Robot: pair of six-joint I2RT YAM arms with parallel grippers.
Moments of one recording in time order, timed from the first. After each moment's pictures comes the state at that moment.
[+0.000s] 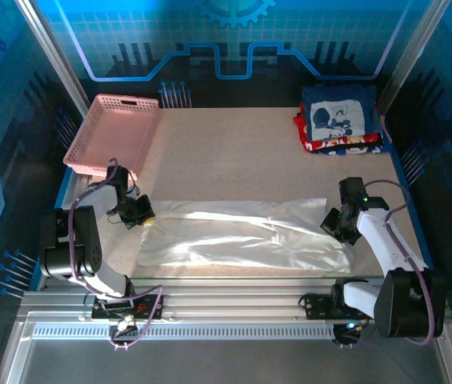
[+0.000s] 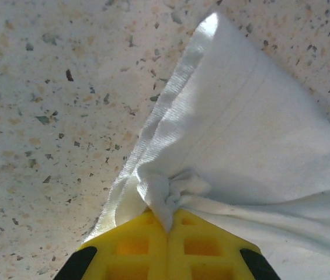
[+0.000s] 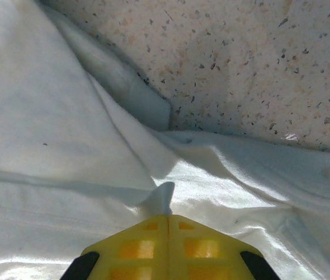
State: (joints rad) left arm 0.16 1.57 0.81 -0.65 0.35 -0.46; right arm -0.04 1.16 0.72 -0.95 -0.03 0.64
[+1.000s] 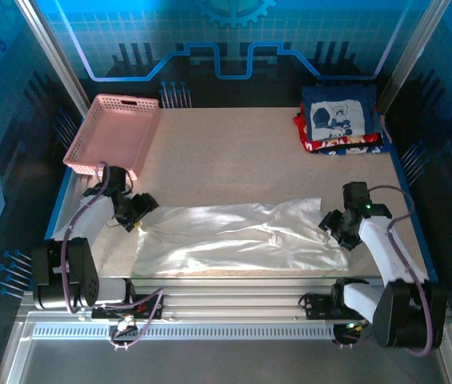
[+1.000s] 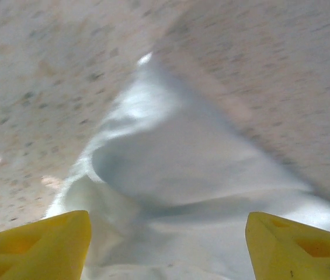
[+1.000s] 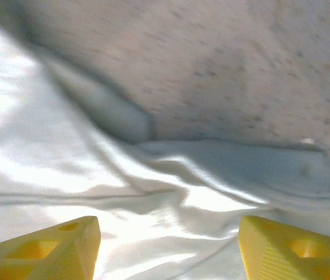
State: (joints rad) left arm 0.11 1.34 0.80 -0.69 0.26 -0.64; right arm -0.06 1.05 0.68 -0.90 -0.07 0.67
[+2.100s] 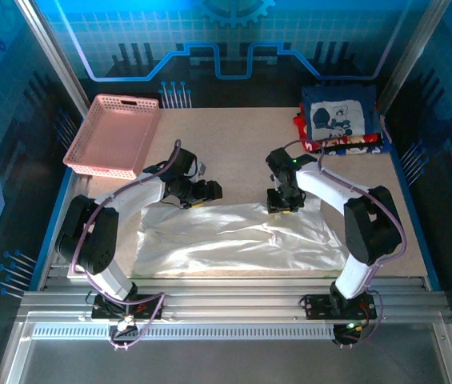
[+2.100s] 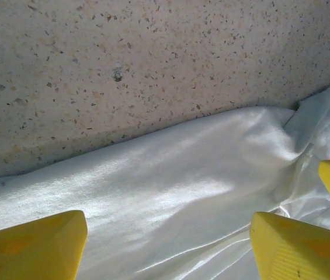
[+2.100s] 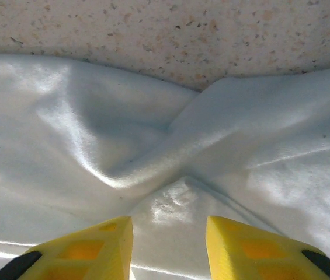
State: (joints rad) left arm -0.38 1.66 1.07 -0.50 0.44 -0.60; right arm 0.45 1.74 1.23 -0.98 -0.05 0.39
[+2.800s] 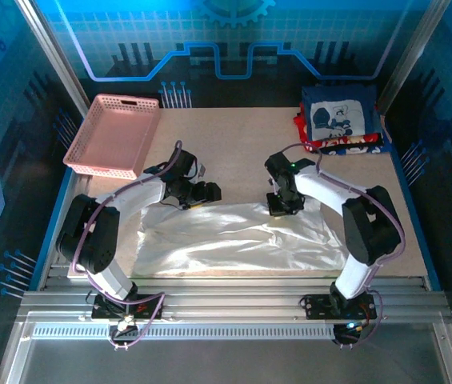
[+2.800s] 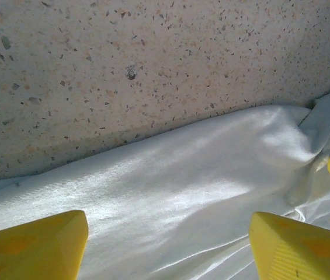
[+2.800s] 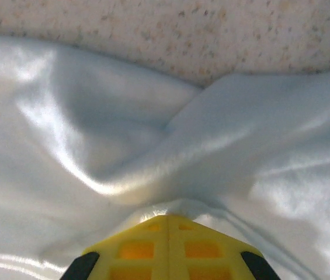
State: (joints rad) left arm -0.38 1.66 1.06 -0.50 0.42 -0.58; right arm 0.47 1.72 1.17 -0.94 -0.04 0.35
